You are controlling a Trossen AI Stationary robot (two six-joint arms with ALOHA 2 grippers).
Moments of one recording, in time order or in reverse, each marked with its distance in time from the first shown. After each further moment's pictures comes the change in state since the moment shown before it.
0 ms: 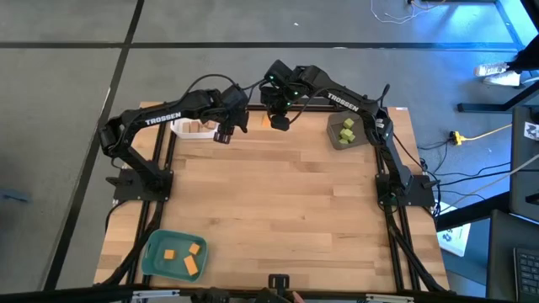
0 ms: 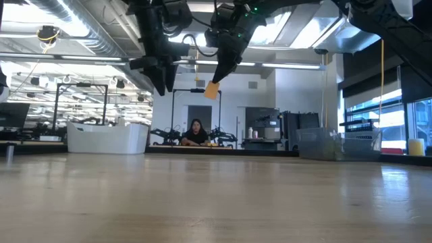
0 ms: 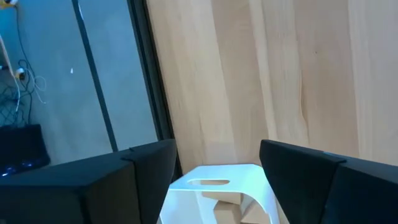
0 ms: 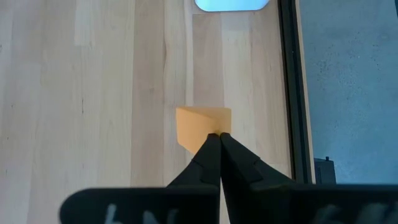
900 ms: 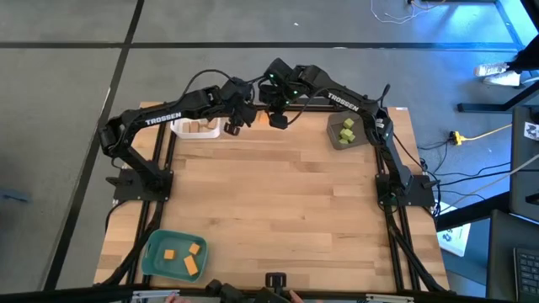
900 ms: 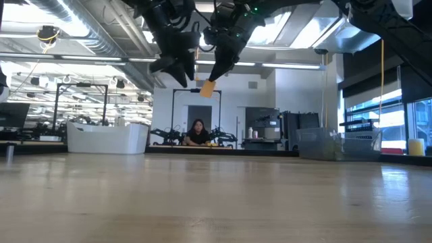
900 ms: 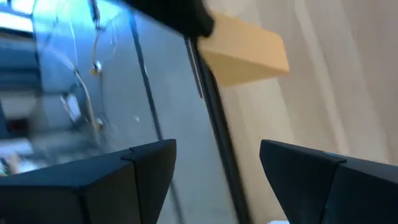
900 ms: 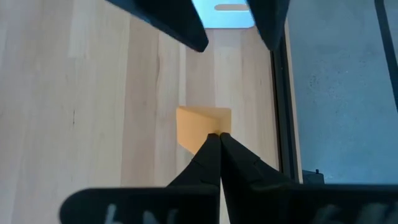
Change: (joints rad) left arm -0.001 0.000 0.000 0.297 0.003 0.226; right arm 0.000 0.000 0.000 0.055 0.000 -0.020
